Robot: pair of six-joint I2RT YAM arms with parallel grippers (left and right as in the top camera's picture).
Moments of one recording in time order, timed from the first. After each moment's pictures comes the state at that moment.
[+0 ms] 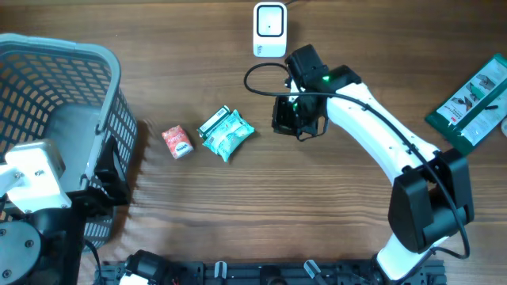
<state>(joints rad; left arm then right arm) -0.36 0.68 1.48 -1.12 -0.47 -0.18 0.46 1.85 1.43 -0.93 -0.33 0.71</state>
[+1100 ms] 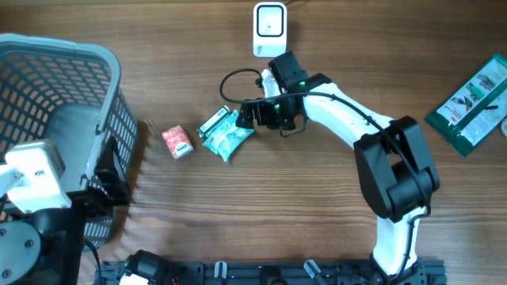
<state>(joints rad) -0.36 0.68 1.48 -1.12 -0.47 -0.18 0.48 2.08 1.43 -0.59 -0.53 0.40</state>
